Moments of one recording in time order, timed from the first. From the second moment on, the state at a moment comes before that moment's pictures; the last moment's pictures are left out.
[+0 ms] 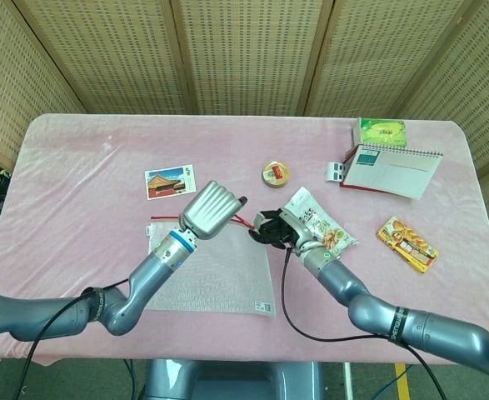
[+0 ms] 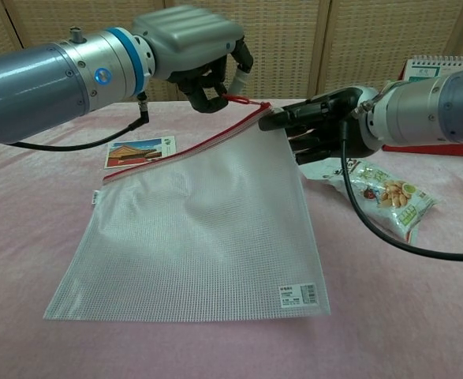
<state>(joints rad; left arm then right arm) -1.08 -1.56 -0.21 -1.51 1.10 1.02 0.67 0.84 -1.42 0.46 -1.65 -0.51 0.51 0.53</state>
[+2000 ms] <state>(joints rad) -0.87 -1.36 -0.17 -1.36 1.15 1.01 0.42 0.49 -1.34 0.87 -1.61 -0.78 0.15 0.87</state>
